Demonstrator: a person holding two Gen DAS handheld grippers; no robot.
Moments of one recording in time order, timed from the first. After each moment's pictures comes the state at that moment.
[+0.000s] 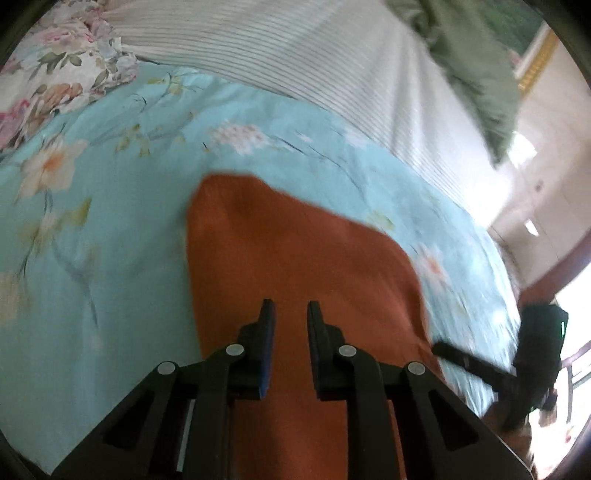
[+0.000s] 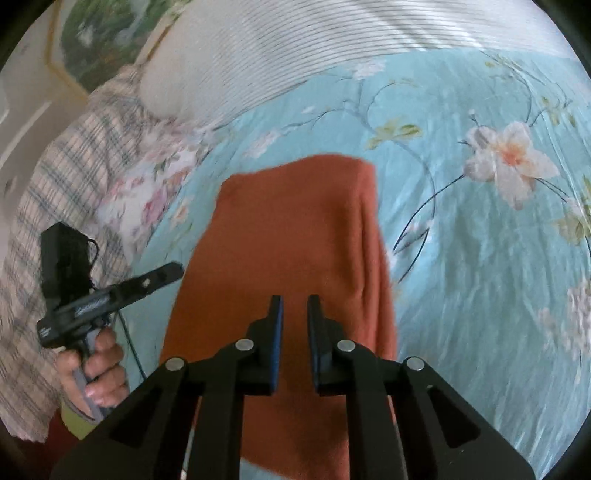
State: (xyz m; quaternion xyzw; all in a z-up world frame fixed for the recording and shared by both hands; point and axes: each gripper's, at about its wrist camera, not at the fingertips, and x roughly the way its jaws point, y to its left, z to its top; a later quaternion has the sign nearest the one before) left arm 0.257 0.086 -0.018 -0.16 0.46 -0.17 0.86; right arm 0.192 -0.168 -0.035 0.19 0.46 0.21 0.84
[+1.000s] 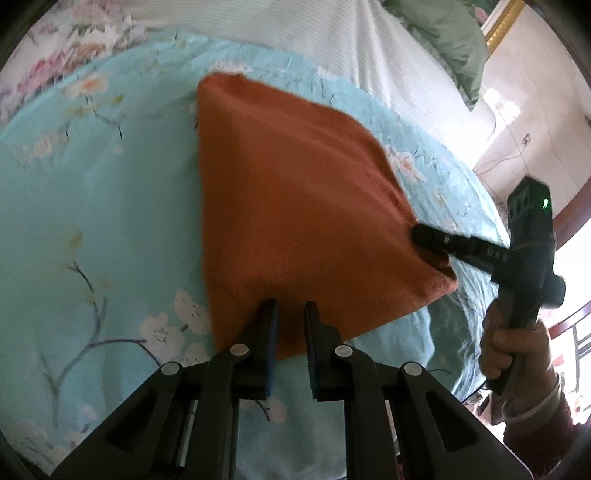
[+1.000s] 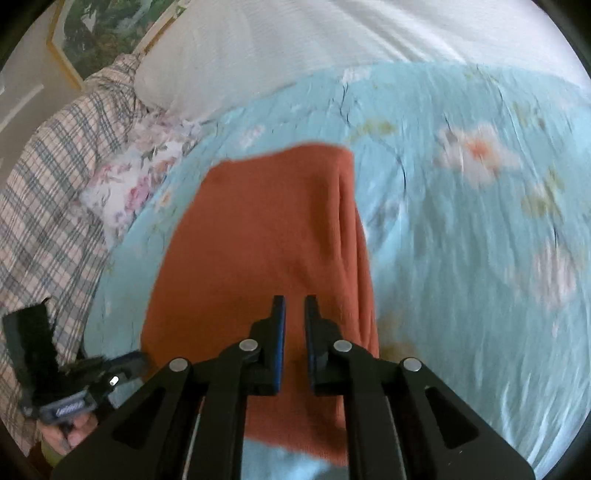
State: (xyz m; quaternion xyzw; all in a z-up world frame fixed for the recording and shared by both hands) left arm 0.121 0.073 -0.043 -0.12 0.49 -0.18 0.85; right arm 0.176 -0.170 -0.033 0.16 0.45 0.17 0.86
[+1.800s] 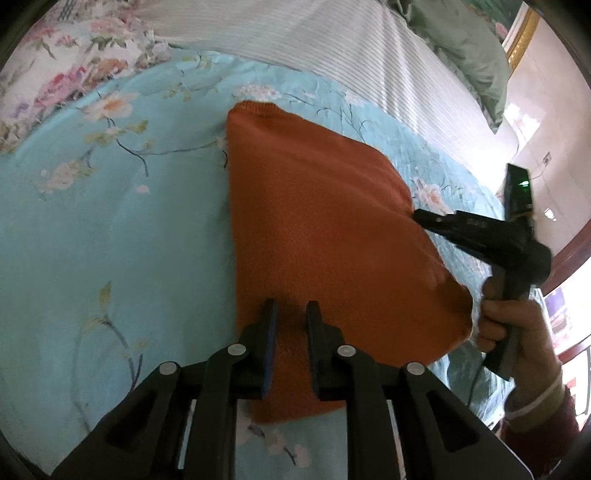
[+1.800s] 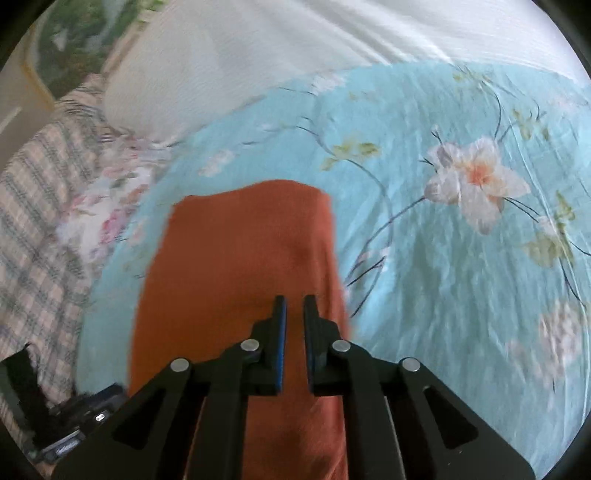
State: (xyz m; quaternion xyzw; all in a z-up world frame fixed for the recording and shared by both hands) left arm 0.150 0.090 -0.033 -0.12 0.47 -0.13 0.86; right arm 0.213 -0.180 -0.033 0.18 0.45 0.14 0.86
